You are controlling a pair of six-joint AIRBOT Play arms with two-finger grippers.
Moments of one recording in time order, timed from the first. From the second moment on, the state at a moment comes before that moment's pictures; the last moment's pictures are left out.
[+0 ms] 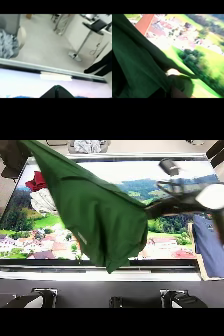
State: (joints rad) left arm 0.08 -1.16 1.63 0.95 -0.68 -1.44; right arm 0.16 -1.14 1.36 -1.17 1.25 1.21
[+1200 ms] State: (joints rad) left arm 0.03 -1.34 0.95 0.93 -1.32 -1.37; right arm -0.23 -1.39 1.19 -1.17 1.49 0.94
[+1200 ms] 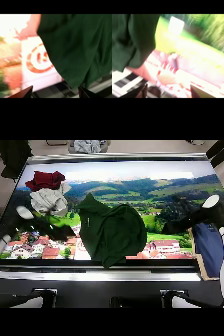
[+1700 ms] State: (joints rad) left arm -0.28 -1.28 0.62 0.69 -0.99 -1.35; right arm -0.09 -1.41 1.06 -1.16 1.36 0.94
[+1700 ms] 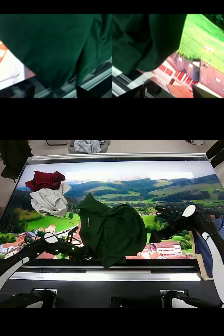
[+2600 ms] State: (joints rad) left arm -0.28 -1.13 0.71 0.69 -0.80 -1.30; right arm -0.07 -1.45 0.96 -0.93 1.18 0.89
